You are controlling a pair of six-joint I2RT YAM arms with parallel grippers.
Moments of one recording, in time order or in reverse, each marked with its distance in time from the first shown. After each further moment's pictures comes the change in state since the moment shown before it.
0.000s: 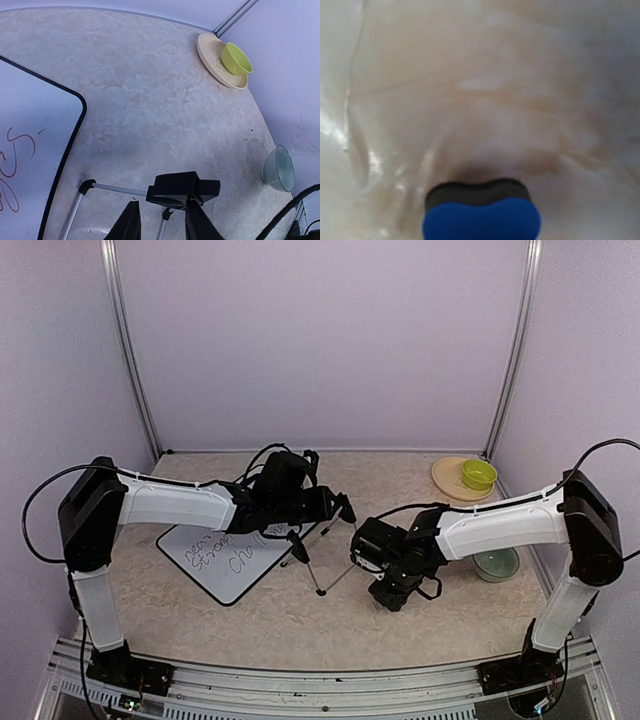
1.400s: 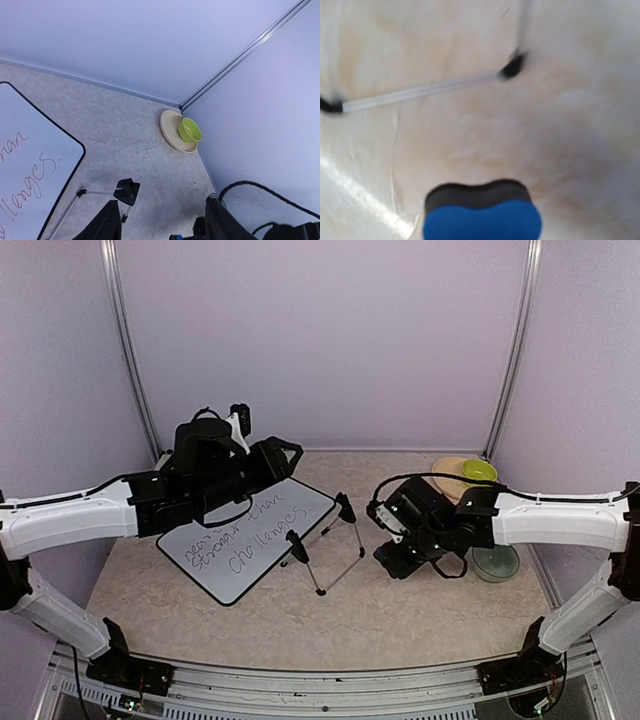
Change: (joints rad) left arm -0.052 -0.492 -0.163 -0.046 -0.209 -0.133; right arm -0.063 -0.230 -0.026 0.098 -0.026 0.026
